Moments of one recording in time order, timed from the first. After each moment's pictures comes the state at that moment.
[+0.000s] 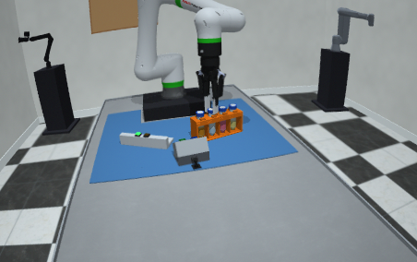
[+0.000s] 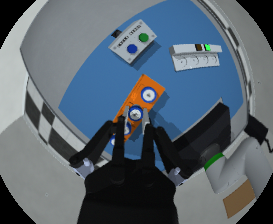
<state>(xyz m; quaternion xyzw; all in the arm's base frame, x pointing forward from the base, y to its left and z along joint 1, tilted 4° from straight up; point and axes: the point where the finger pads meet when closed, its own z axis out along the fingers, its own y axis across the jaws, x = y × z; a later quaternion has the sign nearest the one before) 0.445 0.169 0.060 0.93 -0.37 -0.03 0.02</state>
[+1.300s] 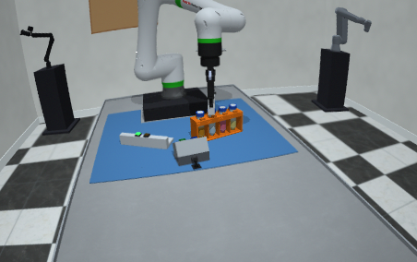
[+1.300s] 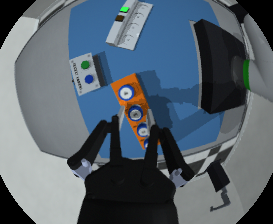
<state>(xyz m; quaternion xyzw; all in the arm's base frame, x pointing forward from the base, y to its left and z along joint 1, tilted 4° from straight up) 0.445 0.169 0.060 0.66 -0.75 -0.02 0.03</state>
